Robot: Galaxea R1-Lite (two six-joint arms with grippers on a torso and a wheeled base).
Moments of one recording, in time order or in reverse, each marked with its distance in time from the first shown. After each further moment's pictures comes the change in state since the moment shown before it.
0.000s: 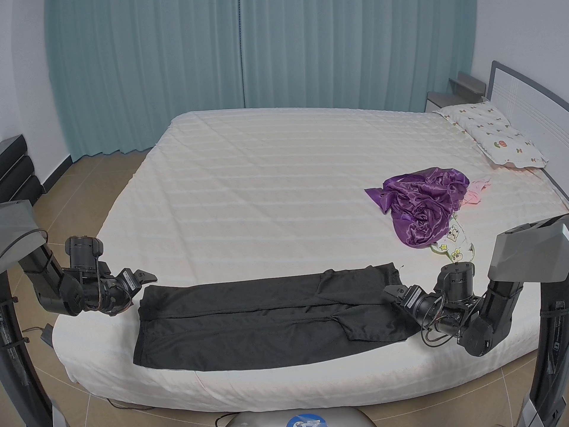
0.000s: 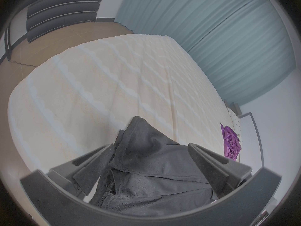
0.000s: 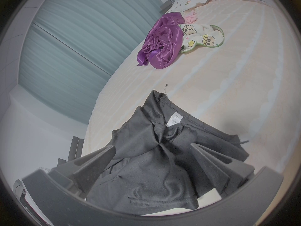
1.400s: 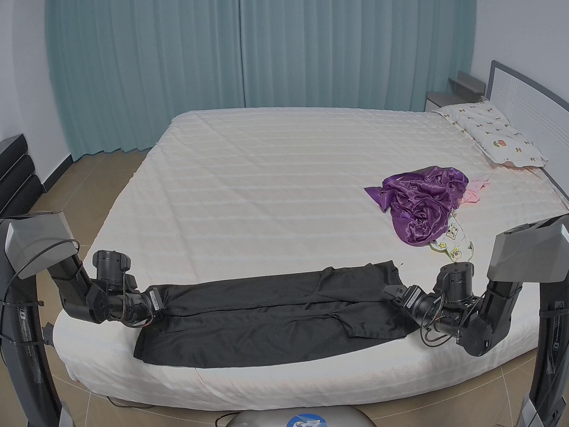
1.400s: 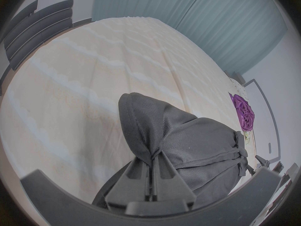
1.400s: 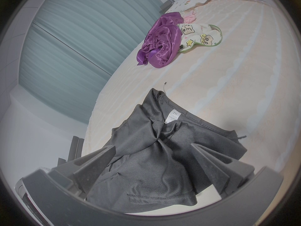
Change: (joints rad) left arm -0.080 0.145 -0.058 0.004 0.030 0.162; right arm 0.000 0.006 -0.006 0.000 0.001 0.000
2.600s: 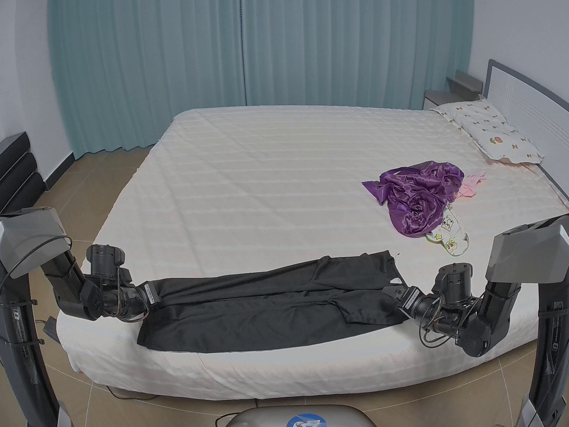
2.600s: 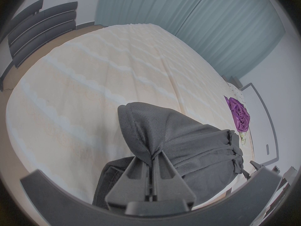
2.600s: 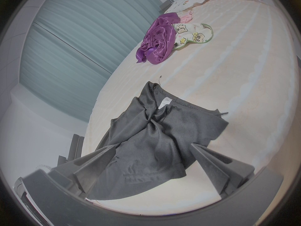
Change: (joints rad) left arm 0.010 -0.036 0.000 -0.009 0.005 -0.015; right arm 0.005 0.006 -0.003 0.000 0.000 0.001
